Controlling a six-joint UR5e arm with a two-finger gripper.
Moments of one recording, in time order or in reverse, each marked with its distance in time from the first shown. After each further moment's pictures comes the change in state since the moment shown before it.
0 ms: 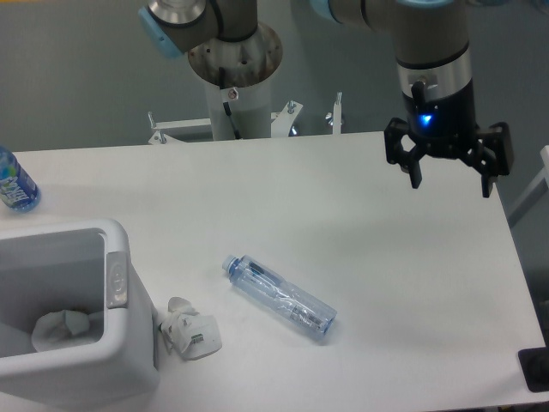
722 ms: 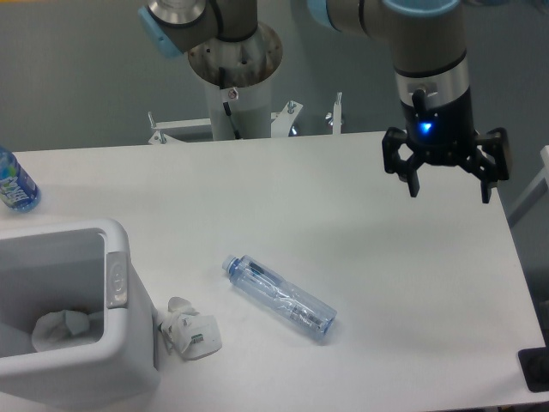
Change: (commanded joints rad) arm -0.017 -0.023 -0.003 0.044 -0.006 -0.184
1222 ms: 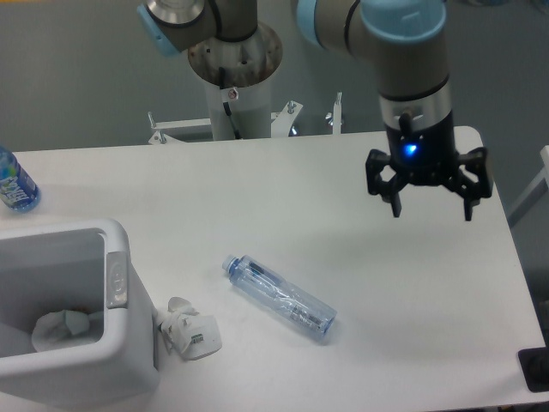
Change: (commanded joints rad) arm -0.064 -0.020 -0.066 0.109 -0.002 -0.122
